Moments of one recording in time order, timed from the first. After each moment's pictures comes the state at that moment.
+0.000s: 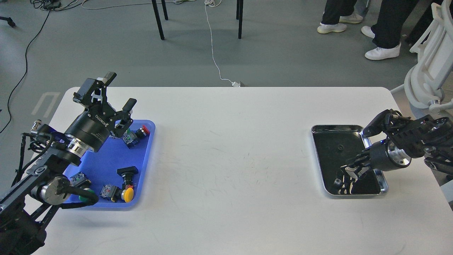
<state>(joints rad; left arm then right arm) -0.22 0.45 -1.13 -1.25 0.60 -0.31 -0.36 1.27 -0.65 -0.67 0.97 -1.55 0.18 0.49</state>
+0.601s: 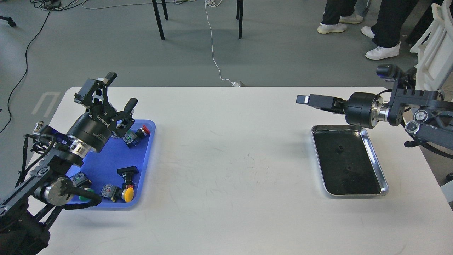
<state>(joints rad) -0.22 0.41 -1.13 -1.25 0.60 -0.29 -0.38 1.14 -0.72 -0.11 1.10 -0.70 0.18 0.49</state>
